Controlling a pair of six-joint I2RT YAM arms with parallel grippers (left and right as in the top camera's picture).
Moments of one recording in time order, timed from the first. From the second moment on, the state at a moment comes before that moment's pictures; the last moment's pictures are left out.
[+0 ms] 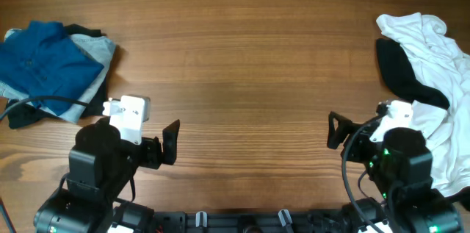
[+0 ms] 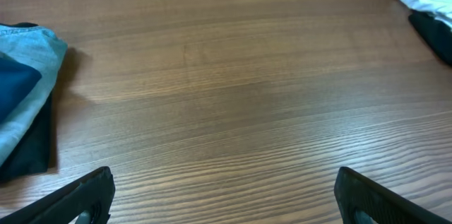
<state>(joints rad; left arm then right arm) -0.30 0.61 0.92 -0.96 0.01 -0.15 0.26 0.52 0.77 -0.92 0.12 0.48</state>
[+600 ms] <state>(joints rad) -0.30 0.63 0.92 -0.96 0.01 -0.15 0.26 0.52 0.76 -0.94 0.13 0.60</state>
